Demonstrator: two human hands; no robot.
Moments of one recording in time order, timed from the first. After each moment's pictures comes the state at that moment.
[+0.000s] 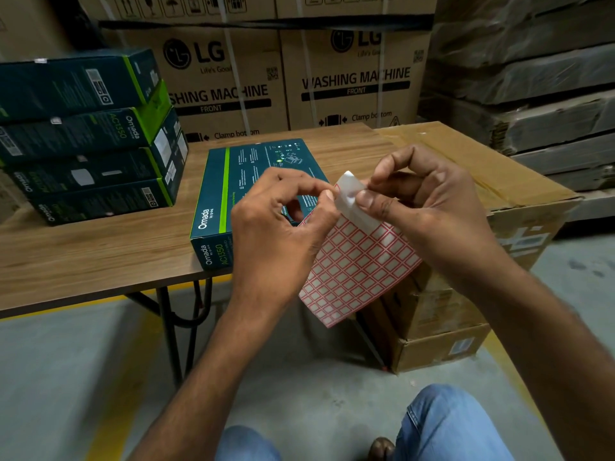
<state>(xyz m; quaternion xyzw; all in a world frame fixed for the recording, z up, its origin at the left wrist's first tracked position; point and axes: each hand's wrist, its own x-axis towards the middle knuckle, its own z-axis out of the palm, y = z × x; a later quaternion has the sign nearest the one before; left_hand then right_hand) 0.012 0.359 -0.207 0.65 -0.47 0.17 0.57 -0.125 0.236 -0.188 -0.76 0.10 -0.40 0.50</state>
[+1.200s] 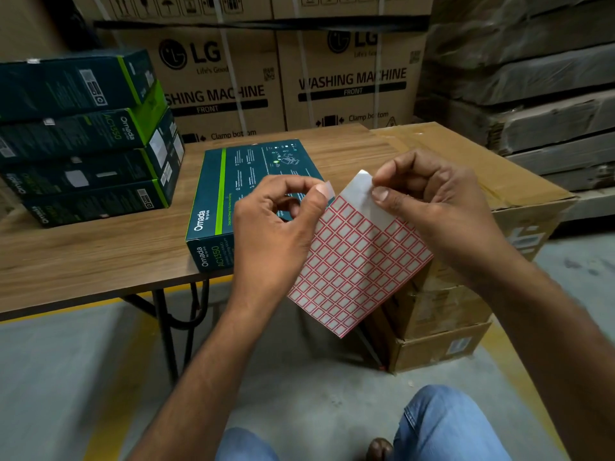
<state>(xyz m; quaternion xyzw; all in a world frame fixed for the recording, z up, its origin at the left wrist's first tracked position) 0.012 0.353 -0.203 0.65 -0.41 0.02 0.64 -0.130 0.219 -0.191 -0.77 0.15 -0.39 0.48</state>
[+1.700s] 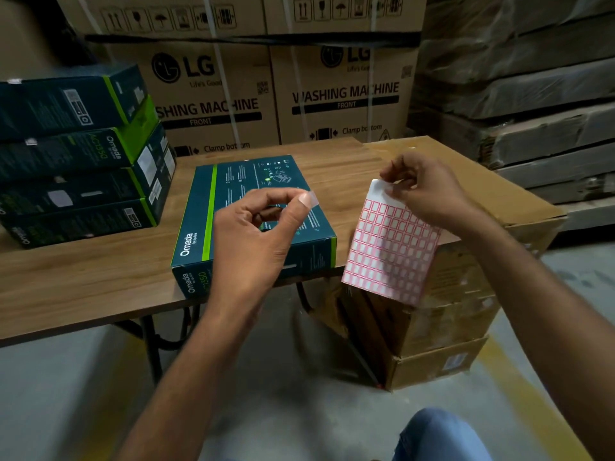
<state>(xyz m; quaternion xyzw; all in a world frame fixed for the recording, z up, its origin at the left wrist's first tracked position) 0.032 0.341 -0.196 0.63 -0.38 -0.05 0.67 -0.080 0.085 -0.205 -0.84 0.29 -0.33 0.32</state>
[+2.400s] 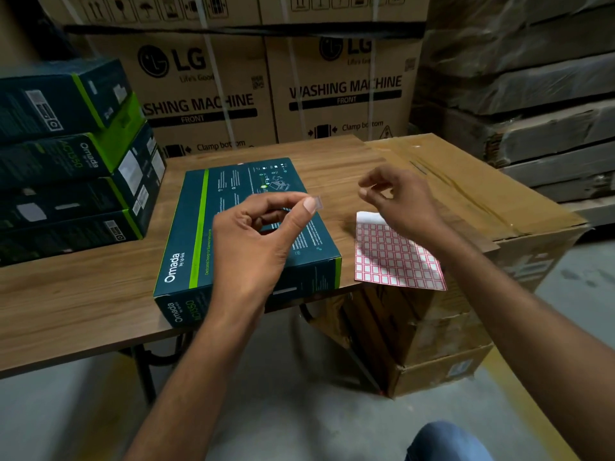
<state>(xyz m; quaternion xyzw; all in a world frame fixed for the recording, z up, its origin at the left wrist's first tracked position) 0.067 0.304 -0.203 0.63 -0.38 -0.05 0.67 -0.023 0.062 -0.235 -0.85 0.28 -0.35 0.27</state>
